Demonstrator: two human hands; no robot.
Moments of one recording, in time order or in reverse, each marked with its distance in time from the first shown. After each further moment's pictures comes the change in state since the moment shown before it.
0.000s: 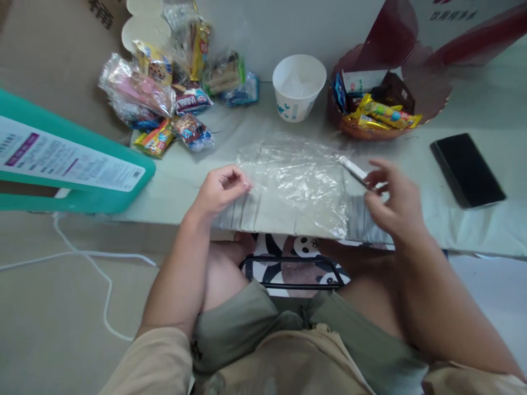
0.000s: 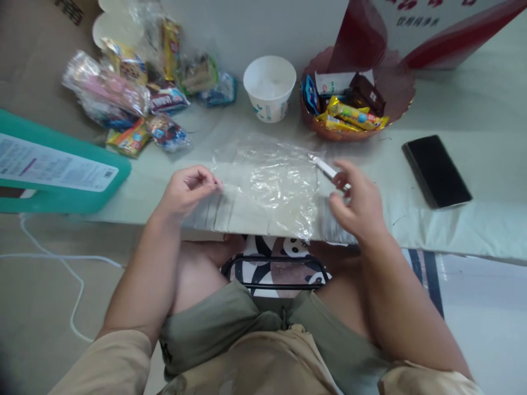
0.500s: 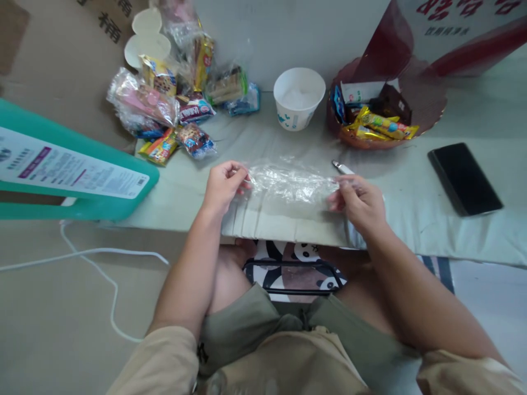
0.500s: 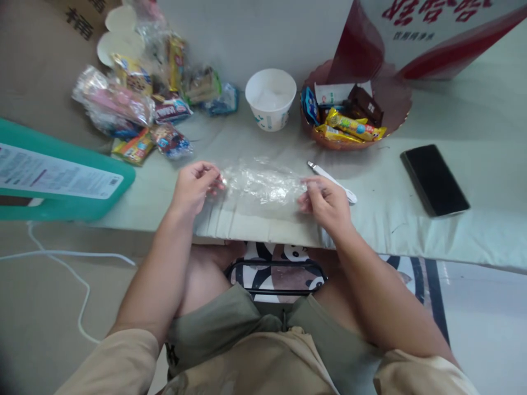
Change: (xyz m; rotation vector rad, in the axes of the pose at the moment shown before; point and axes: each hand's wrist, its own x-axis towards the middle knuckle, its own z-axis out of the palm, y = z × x) left_hand 0.027 0.010 0.016 -0.104 0.299 -0.276; right_hand 0.027 -0.041 0.034 0.524 -0.042 0.507
